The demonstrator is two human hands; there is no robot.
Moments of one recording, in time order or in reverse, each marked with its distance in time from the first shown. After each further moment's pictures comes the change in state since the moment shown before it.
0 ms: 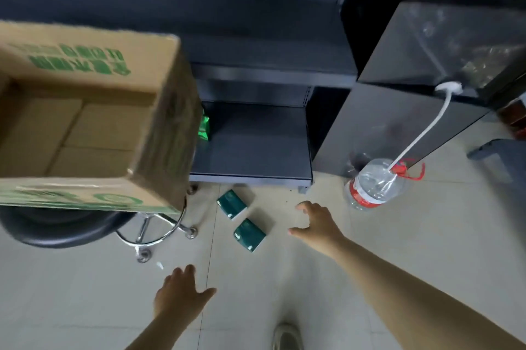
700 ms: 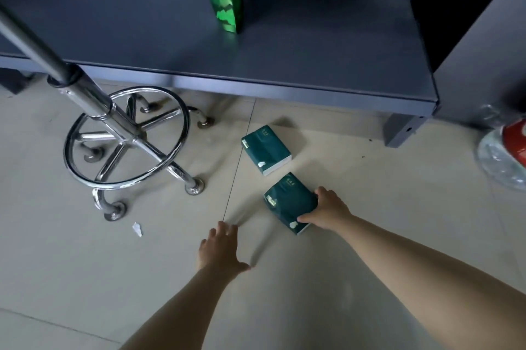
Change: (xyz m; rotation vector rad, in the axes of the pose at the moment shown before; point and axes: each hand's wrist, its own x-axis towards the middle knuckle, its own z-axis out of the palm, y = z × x) left_hand 0.327 -0.041 0.315 0.158 0.139 0.067; right_hand 0.289 0.164 0.349 -0.063 -0.141 0.050
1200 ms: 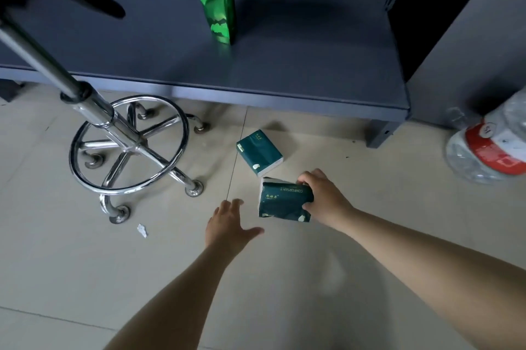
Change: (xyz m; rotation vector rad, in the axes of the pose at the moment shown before) left_hand -0.014 0.016 -0.067 -0.341 0.123 0.039; right_hand -0.066 -0.034 -0.050 -0.014 0.141 -0.326
